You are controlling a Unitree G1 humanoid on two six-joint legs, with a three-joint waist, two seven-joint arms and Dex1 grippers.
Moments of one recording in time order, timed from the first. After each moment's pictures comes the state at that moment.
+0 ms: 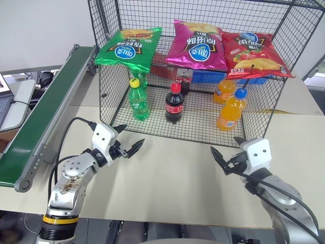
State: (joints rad) left arm -0.07 0.47 0.07 -0.31 -0.31 0.33 -0.64; right arm 0.21 -0.41 -0.13 -0.73 0.17 0.55 0.35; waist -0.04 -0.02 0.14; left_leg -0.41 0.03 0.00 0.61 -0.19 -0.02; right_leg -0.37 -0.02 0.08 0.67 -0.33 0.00
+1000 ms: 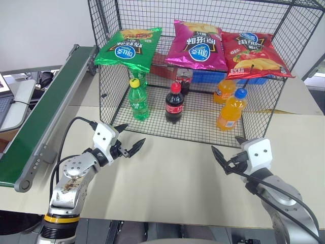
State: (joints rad) left arm -0.07 0.47 0.06 -0.30 -0.31 0.31 -0.64; right arm 0.21 -0.40 -0.13 -0.74 0.17 0.55 0.33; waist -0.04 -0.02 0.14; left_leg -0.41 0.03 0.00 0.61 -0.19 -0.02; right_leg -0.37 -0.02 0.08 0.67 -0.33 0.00
